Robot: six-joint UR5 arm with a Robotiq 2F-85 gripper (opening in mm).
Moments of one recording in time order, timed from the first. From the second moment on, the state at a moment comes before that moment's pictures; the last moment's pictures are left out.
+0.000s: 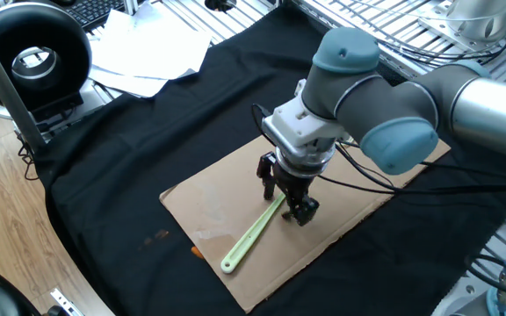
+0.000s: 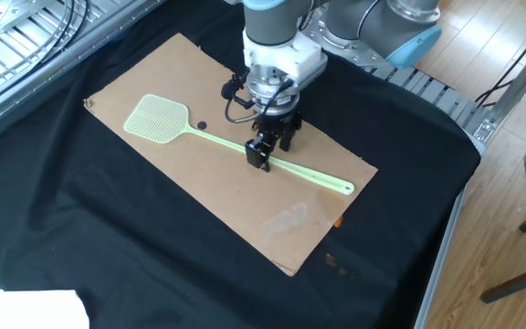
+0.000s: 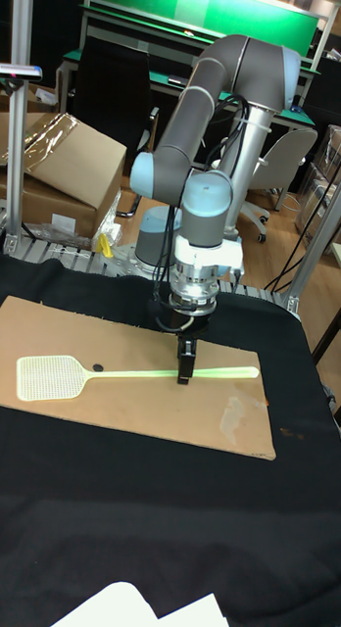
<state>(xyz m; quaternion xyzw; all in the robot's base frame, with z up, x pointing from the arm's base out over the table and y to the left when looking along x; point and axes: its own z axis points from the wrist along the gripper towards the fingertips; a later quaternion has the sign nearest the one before) 0.397 0.082 -0.007 -0.68 0.73 0.02 0.07</state>
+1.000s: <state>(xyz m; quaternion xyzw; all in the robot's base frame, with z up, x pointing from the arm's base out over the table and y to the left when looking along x) 0.414 0.080 0.017 -0.61 0.79 0.00 0.05</state>
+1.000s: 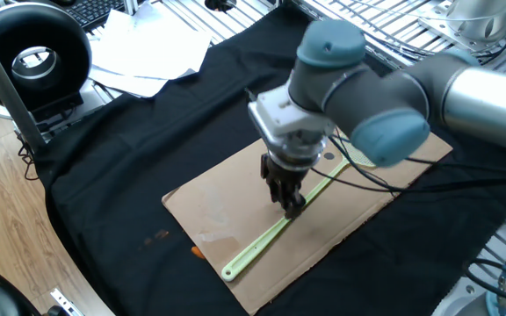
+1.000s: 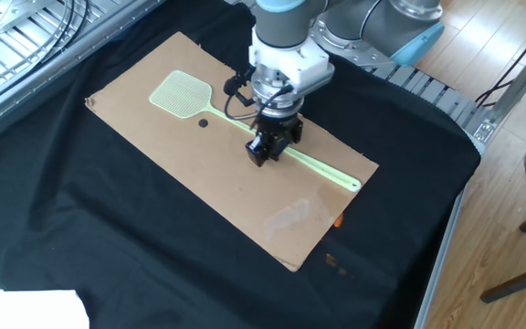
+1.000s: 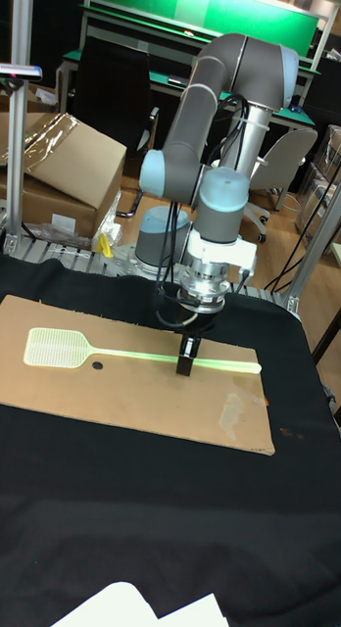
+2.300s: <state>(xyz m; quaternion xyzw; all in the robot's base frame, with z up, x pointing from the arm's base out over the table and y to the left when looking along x) 0.382 0.072 0.021 -0.61 0.79 -0.01 0.01</state>
